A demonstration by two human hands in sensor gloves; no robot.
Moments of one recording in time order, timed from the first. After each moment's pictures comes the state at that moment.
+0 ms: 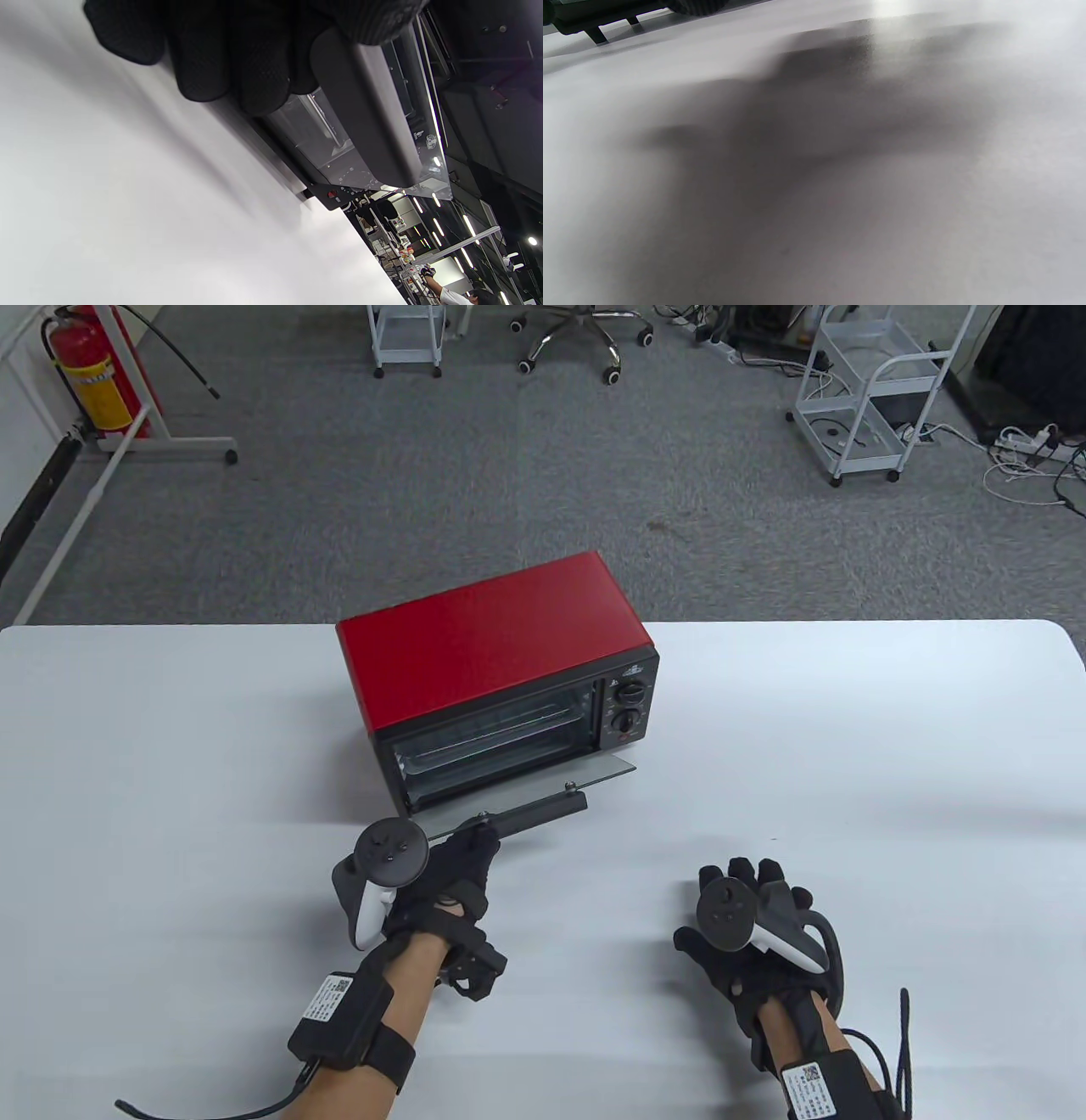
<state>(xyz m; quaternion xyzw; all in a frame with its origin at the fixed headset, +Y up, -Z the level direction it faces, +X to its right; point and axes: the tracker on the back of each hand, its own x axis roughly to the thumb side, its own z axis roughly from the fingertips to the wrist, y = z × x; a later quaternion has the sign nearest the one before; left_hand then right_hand) -0.172 -0.745 -0.333 -0.06 0.00 0.46 0.89 0.185 -0.769 -0.279 0.07 0.21 0.97 0.09</state>
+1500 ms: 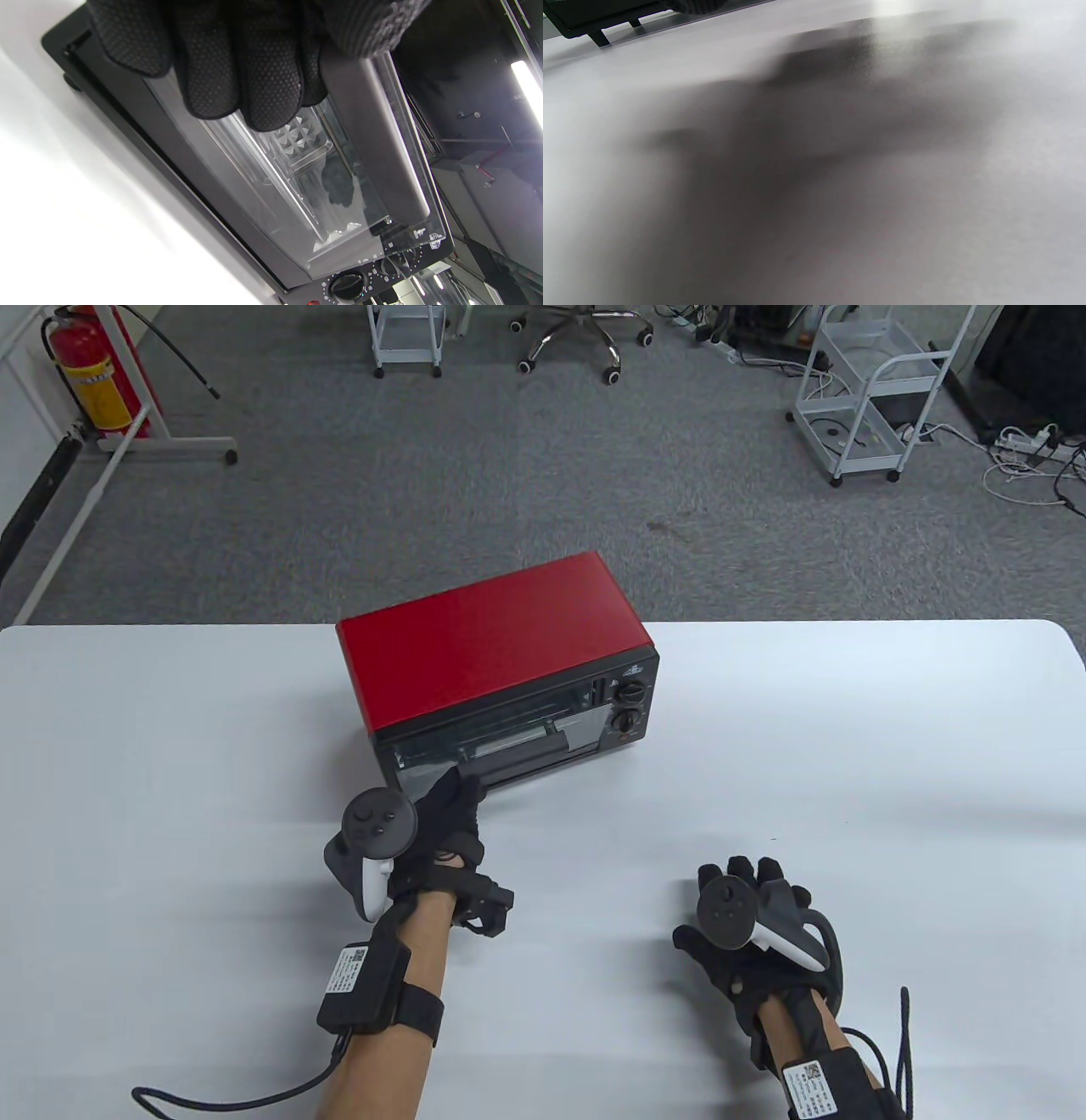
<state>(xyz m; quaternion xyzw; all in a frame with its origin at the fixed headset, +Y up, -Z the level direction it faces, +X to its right) -0.178 -0.720 -0.361 0.06 0.06 0.49 0.87 0.185 -0.767 -0.280 0.07 0.21 0.97 0.09</state>
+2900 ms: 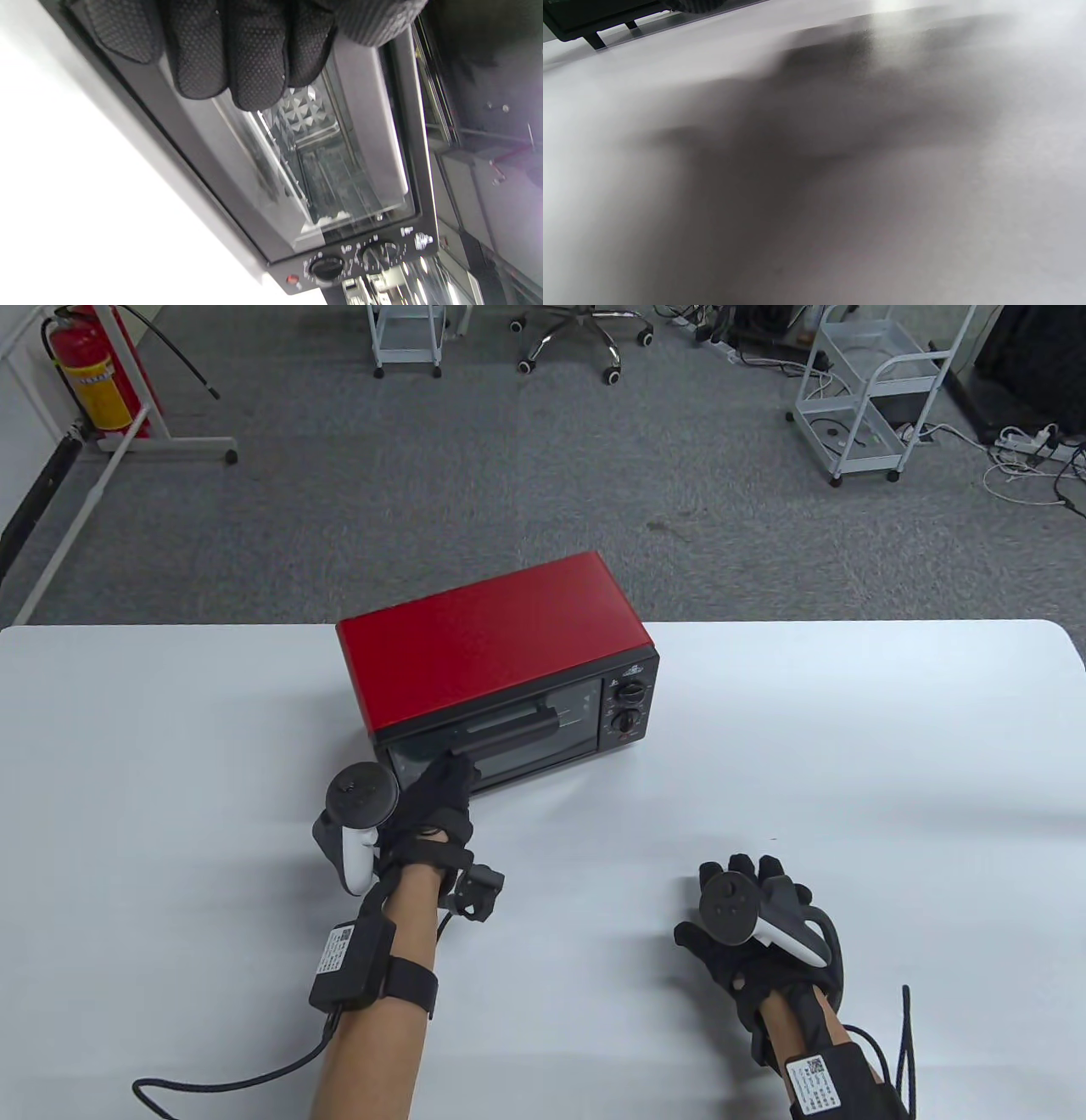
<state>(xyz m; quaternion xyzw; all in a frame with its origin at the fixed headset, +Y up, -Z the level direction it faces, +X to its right) -0.192 -0.721 -0.376 -0.03 0.04 0.54 0.84 0.188 -0.767 -0.283 0.07 0.21 0.97 0.10</state>
